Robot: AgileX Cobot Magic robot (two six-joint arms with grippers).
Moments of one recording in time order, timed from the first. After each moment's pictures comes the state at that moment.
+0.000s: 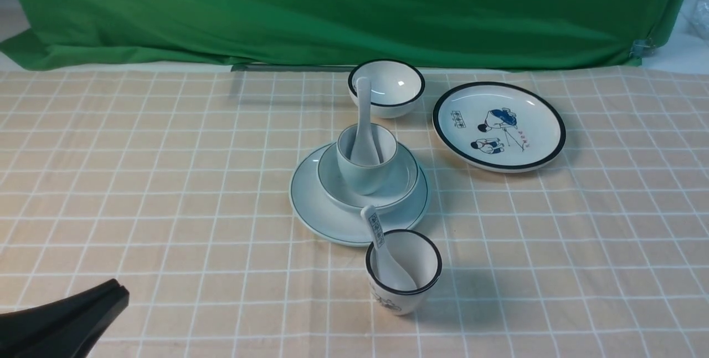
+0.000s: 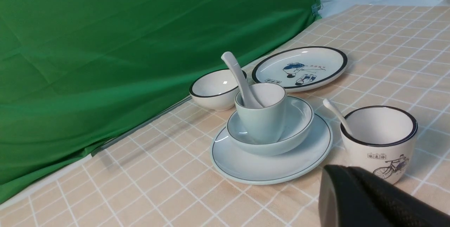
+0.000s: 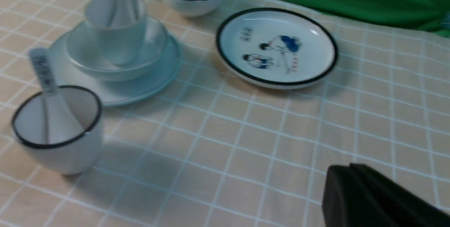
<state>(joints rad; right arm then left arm) 0.20 0.40 -0.36 0.05 0.29 -0.15 -0.56 0.20 -0.17 -0.10 0.16 0.39</state>
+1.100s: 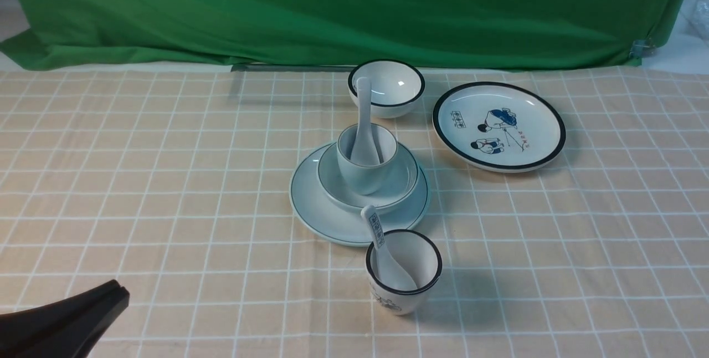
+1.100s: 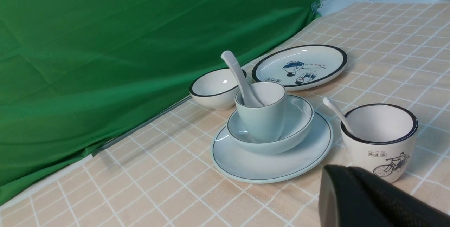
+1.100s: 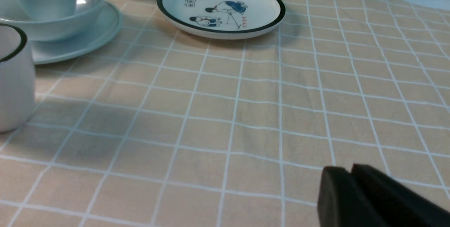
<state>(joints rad) 0.09 0.00 0.01 0.05 0.24 -0.12 -0.56 0.20 -0.17 -0.09 0.16 0.39</state>
